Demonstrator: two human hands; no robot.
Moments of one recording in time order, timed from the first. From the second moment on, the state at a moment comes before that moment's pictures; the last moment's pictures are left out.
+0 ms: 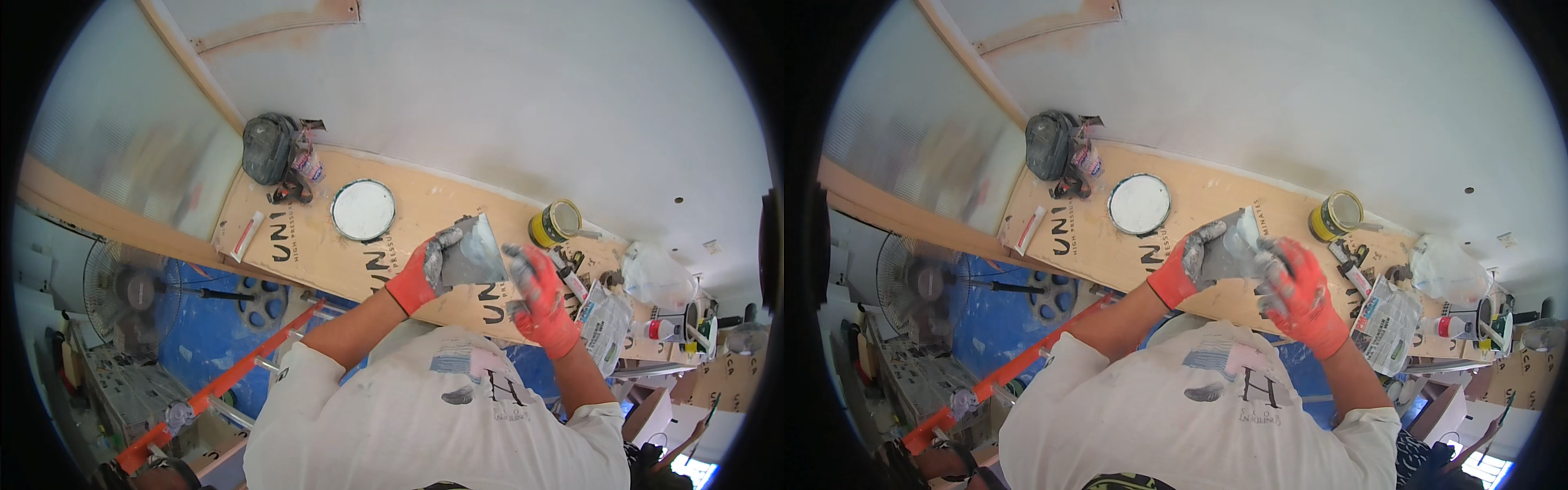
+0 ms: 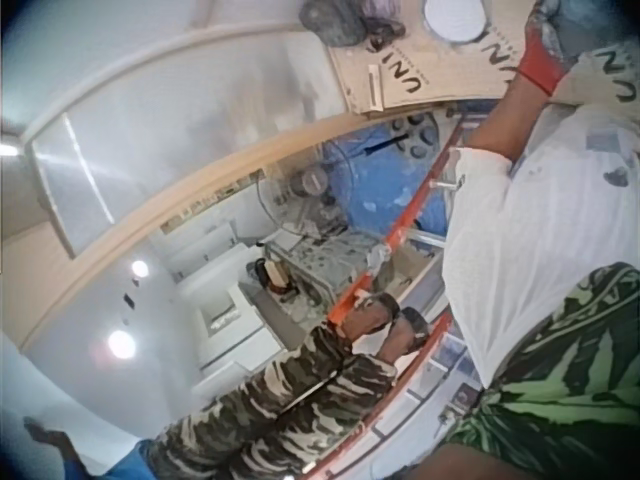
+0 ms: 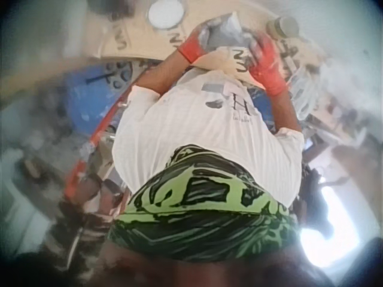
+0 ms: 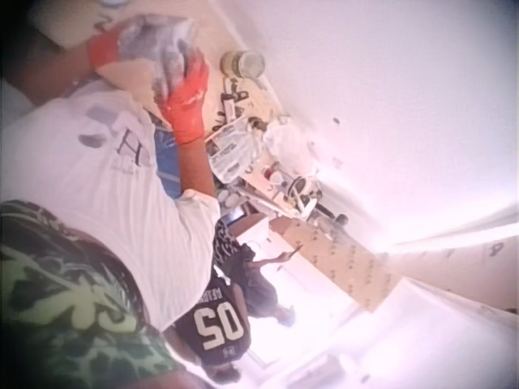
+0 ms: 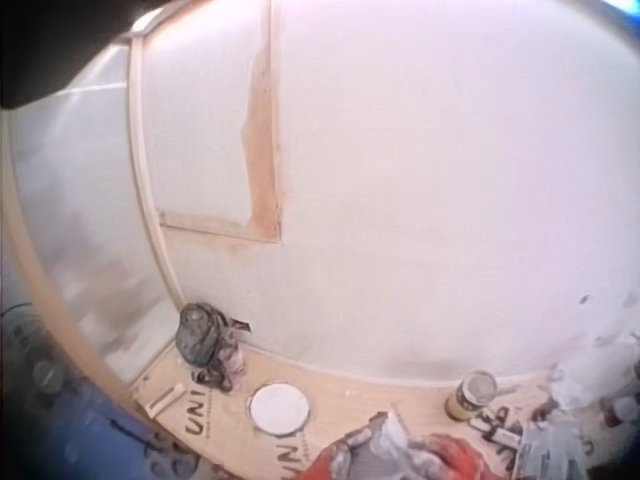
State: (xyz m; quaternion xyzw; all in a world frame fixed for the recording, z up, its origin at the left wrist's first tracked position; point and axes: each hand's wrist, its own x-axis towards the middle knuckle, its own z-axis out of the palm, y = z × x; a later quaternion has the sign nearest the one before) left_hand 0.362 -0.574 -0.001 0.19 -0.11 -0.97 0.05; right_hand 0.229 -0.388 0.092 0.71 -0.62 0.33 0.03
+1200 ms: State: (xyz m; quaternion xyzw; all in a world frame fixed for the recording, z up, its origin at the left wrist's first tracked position) left_hand 0.250 -0.822 0.172 0.38 -0.76 0.13 0.51; right_hand 0.150 -0.258 -0.152 0.53 -0.82 0.17 -0.10
